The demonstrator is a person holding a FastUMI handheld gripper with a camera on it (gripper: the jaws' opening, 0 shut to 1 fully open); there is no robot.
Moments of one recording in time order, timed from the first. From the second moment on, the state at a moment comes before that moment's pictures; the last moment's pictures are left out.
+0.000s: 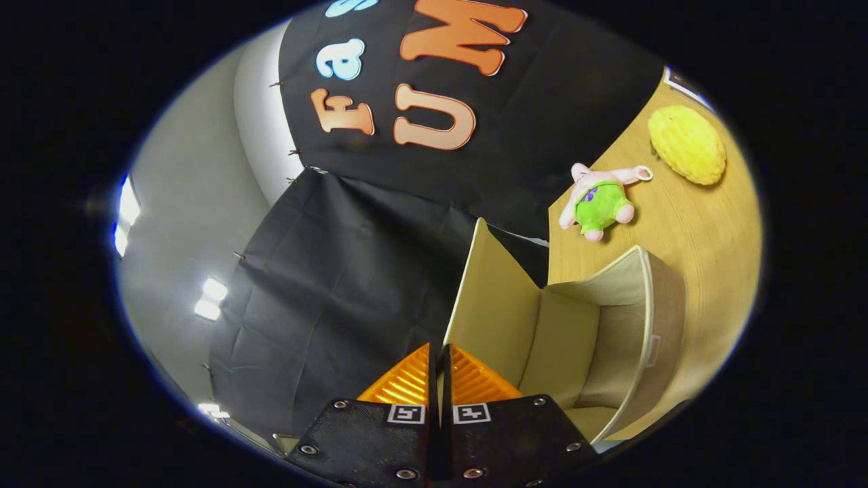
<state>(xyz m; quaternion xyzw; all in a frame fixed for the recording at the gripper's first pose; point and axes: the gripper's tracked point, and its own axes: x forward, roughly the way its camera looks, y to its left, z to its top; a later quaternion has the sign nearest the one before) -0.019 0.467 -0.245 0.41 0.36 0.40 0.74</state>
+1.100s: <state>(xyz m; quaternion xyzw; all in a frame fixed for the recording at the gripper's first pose) -0.043 0.660 -0.296 0.17 0.38 0.41 0.81</state>
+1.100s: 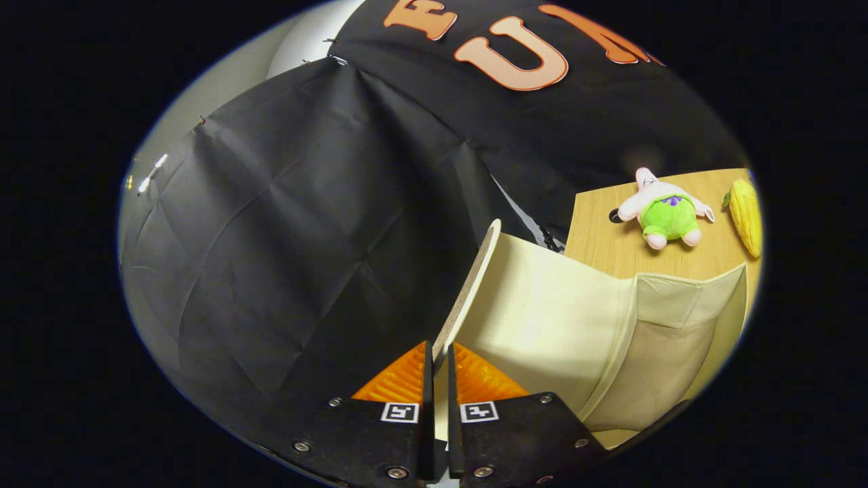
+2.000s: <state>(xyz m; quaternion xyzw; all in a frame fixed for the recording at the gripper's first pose) 0.060 0.307 -0.303 0.07 0.30 0.10 0.94</state>
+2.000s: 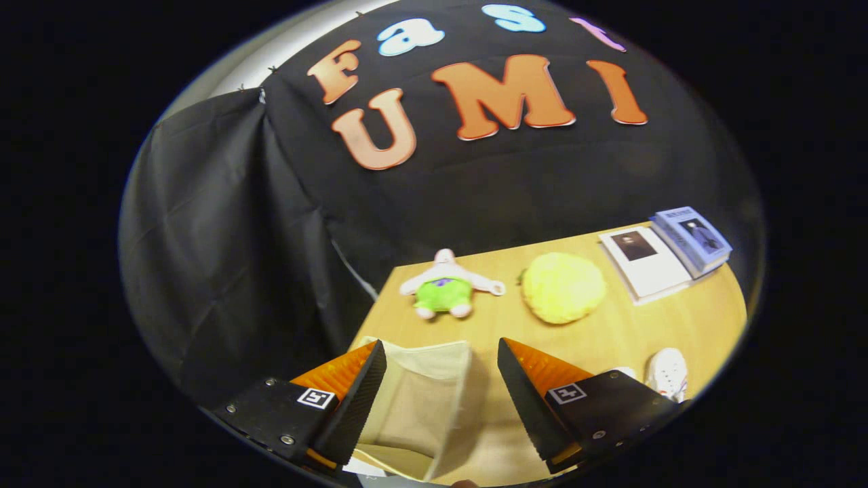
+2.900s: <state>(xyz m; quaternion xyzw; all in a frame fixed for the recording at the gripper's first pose) -0.027 0.095 -0.466 0.02 0.41 -0.08 0.91</state>
